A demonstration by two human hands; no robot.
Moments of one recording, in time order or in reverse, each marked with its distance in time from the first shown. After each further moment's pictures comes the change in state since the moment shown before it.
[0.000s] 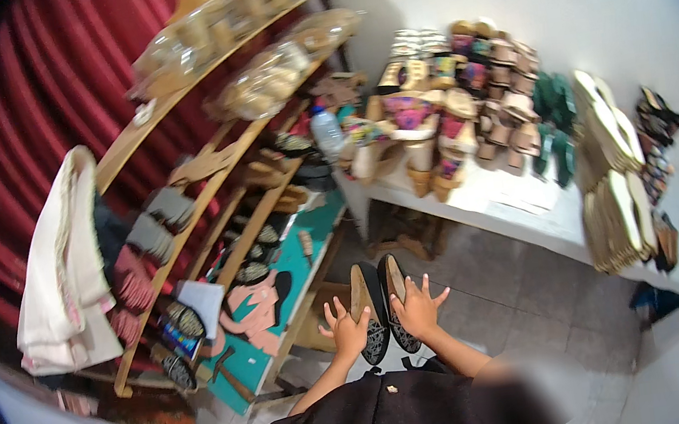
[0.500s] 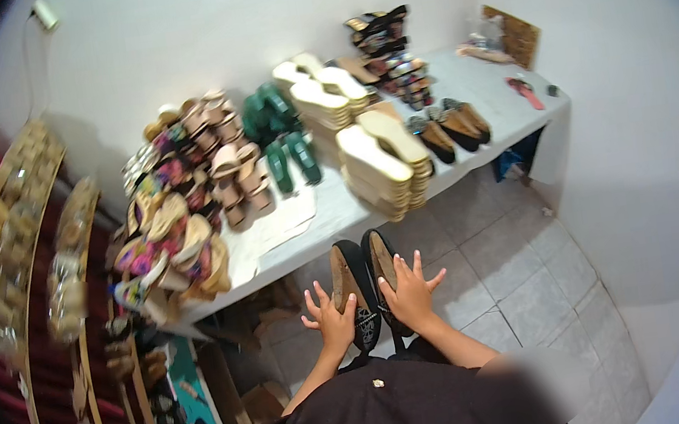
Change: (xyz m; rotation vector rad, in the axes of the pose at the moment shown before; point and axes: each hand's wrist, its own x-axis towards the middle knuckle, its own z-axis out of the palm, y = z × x) left_hand -0.097 0.298 0.169 -0.080 -0.468 0.727; right_hand -0.123 0.257 -0.201 -0.005 0.621 0.615
